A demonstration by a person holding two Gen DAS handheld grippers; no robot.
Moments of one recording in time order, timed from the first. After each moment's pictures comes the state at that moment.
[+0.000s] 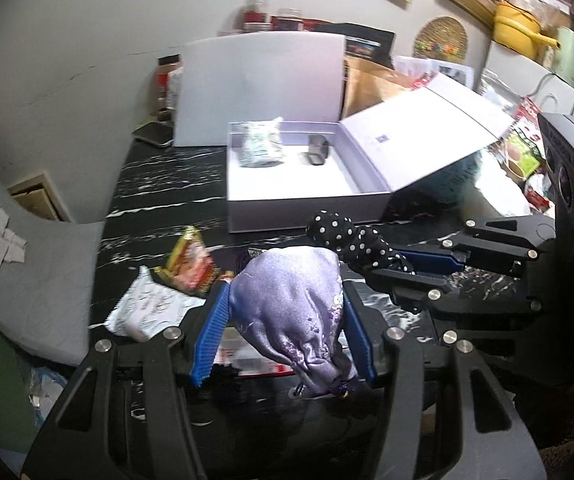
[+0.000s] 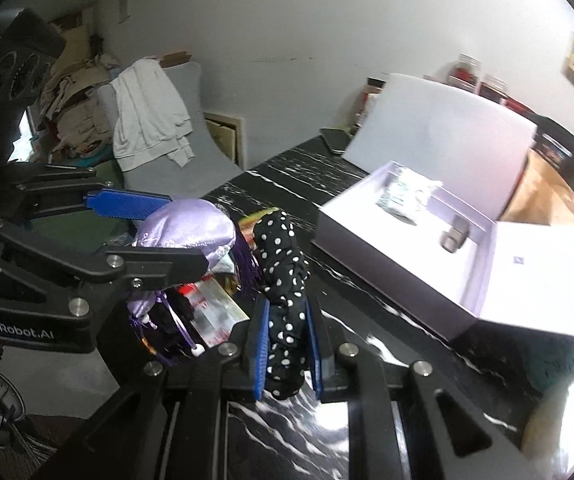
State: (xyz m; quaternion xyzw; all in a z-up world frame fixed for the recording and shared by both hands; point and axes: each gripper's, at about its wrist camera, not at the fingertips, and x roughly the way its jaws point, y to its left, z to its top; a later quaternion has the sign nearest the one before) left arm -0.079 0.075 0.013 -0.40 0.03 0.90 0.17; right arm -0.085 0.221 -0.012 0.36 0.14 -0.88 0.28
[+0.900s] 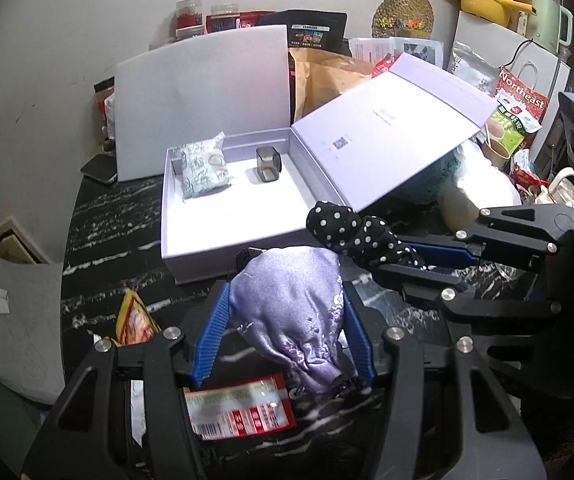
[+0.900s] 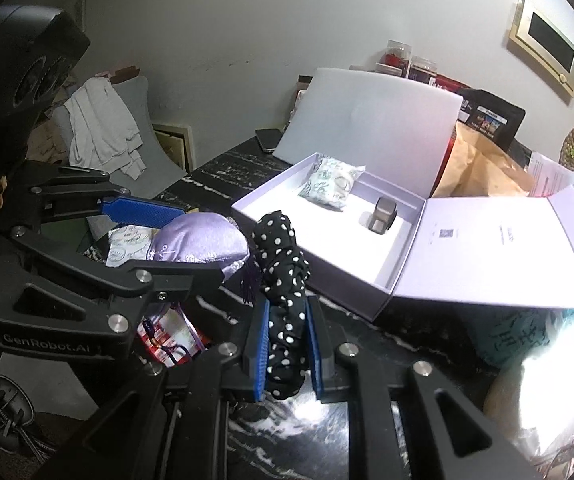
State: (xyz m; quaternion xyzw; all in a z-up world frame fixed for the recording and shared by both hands) left arm -0.148 0.159 0.021 -0.41 0.08 0.88 0.22; right arm -0.111 0.285 0.003 0.36 0.12 -0.90 0.22
